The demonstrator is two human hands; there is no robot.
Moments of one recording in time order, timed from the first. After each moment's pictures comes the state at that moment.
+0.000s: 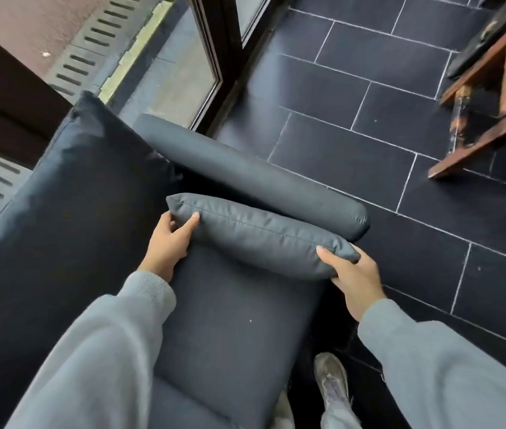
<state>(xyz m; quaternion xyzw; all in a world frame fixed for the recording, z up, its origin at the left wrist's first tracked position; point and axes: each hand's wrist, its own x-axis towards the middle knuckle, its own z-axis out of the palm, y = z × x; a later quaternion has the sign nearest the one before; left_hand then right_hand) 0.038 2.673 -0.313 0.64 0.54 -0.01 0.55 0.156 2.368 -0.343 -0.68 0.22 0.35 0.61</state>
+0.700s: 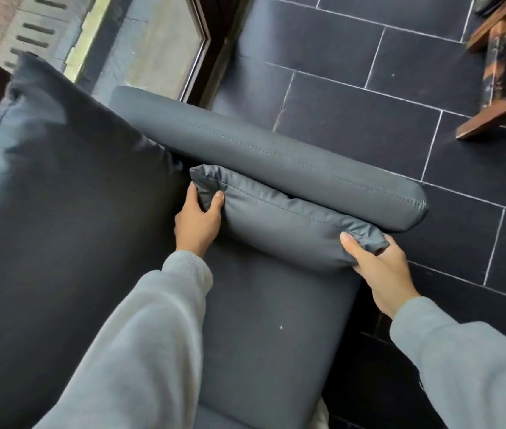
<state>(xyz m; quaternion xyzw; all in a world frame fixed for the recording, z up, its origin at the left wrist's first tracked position) 0.083 2.719 -0.412 0.78 0.48 -0.05 0.41 0.153 2.407 -0.410 -0.75 0.24 0.30 0.54</state>
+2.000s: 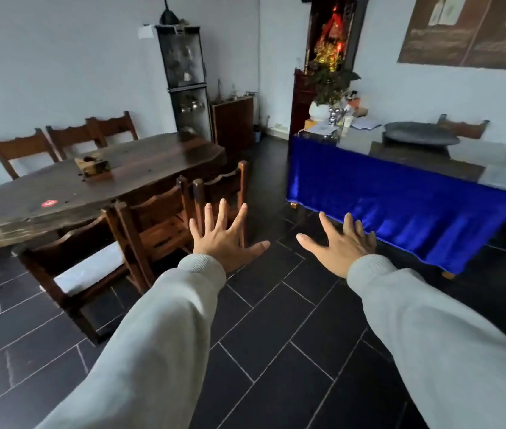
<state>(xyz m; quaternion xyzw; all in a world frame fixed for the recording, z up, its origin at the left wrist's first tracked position) -0.036 1.702 0.192 0.92 -0.38 0.00 0.09 -0.213 1.511 0.196 -0.91 0.39 -0.01 0.13</state>
